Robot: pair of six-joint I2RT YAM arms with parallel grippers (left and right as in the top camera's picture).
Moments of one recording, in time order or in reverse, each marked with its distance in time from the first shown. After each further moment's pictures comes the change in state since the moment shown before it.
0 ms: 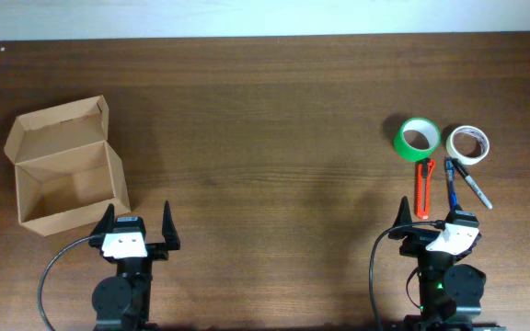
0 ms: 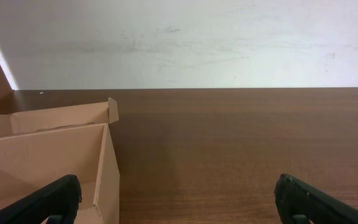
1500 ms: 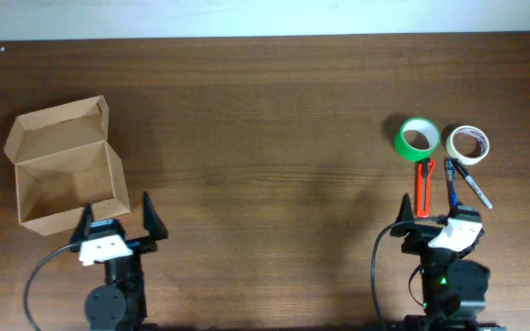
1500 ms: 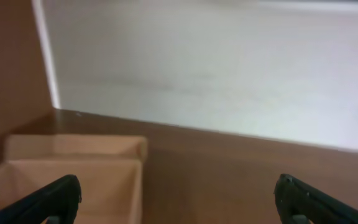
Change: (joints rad) left arm 0.000 0.039 0.055 0.137 -0.163 -0.083; right arm 0.000 0.136 0.085 0.013 0.003 0.000
